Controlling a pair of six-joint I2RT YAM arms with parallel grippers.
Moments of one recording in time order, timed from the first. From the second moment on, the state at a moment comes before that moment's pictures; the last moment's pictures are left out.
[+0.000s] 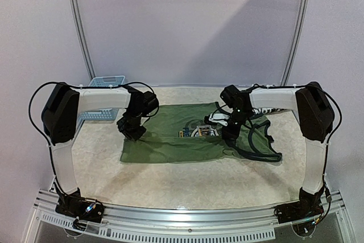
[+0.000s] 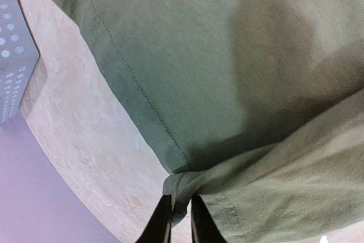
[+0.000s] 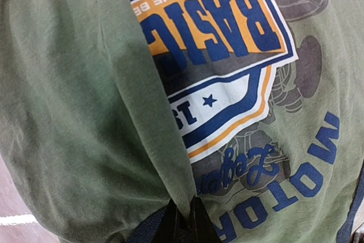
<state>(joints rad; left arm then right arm) -0.62 1.99 1.45 -1.07 -0.41 -0.10 0.58 2.04 1.47 -0.75 -0.13 -0.62</state>
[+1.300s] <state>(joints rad) -0.74 1.78 1.14 -0.83 -0.20 -0.26 -0.04 1.27 0.80 -1.02 -0.29 -1.08</state>
